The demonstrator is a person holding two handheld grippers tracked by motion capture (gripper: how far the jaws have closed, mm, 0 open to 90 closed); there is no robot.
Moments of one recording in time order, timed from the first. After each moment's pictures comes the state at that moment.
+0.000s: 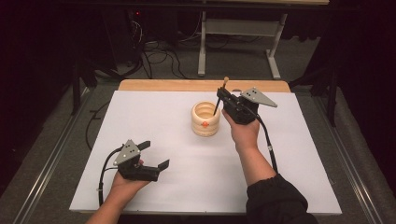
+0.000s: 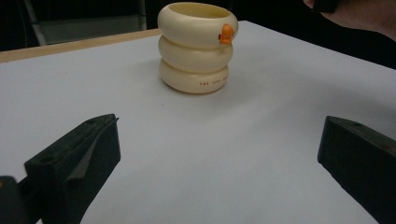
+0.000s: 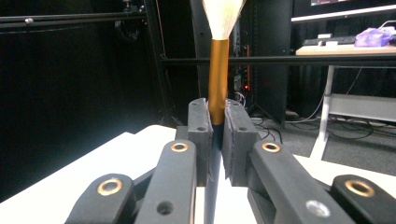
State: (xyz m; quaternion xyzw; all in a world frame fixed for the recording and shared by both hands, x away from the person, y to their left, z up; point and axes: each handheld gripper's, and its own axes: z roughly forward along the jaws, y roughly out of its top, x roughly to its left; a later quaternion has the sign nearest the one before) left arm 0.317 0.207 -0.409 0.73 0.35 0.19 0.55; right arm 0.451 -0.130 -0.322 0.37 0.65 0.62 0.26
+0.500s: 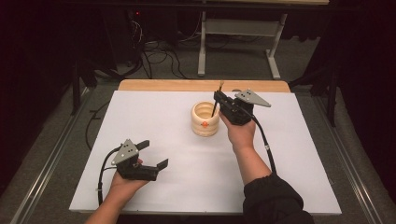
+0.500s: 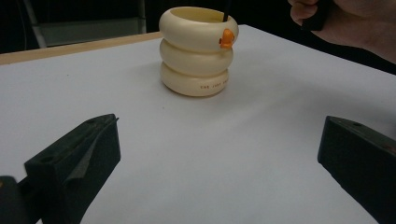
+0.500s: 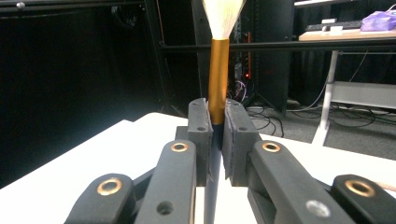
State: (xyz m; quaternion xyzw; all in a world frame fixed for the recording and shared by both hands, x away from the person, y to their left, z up) left arm 0.317 0.209 -0.408 0.73 0.35 0.19 0.56; right arm 0.457 -0.122 -0.335 0.37 0.66 0.60 0.25
